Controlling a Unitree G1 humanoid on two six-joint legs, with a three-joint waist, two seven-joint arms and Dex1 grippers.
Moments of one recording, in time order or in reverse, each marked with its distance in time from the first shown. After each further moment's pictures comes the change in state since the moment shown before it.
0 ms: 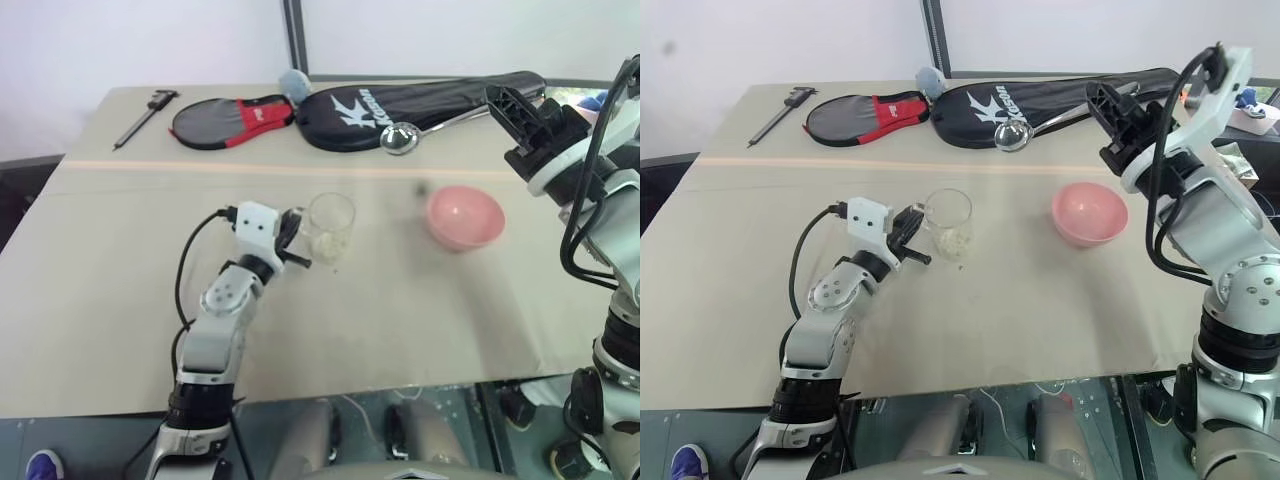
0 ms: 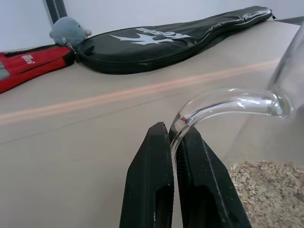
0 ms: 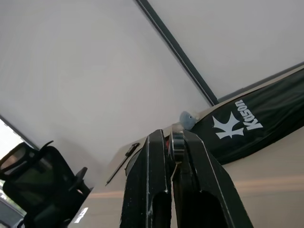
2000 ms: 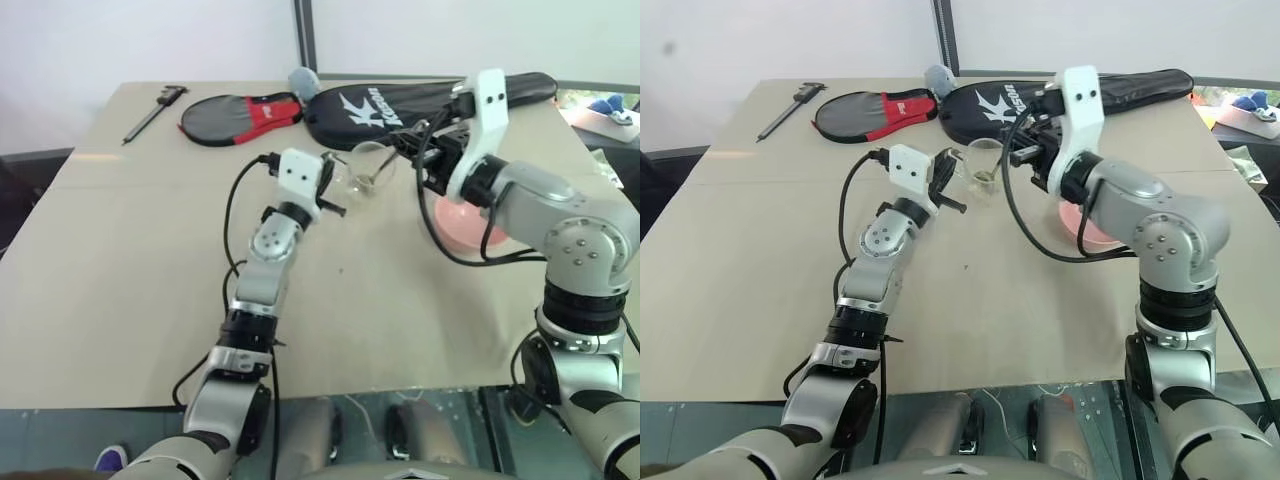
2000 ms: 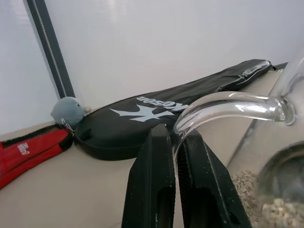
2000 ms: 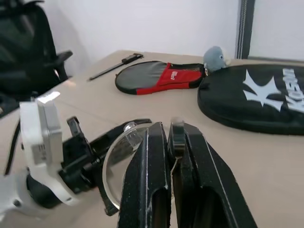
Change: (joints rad) left arm -0.361 -0.118 -0.062 0.431 0.132 -0.315 0.035; right arm -0.196 0.218 0.108 0.116 -0.752 0.439 0.501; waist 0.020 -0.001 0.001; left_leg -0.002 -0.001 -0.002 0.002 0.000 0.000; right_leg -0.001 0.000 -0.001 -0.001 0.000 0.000
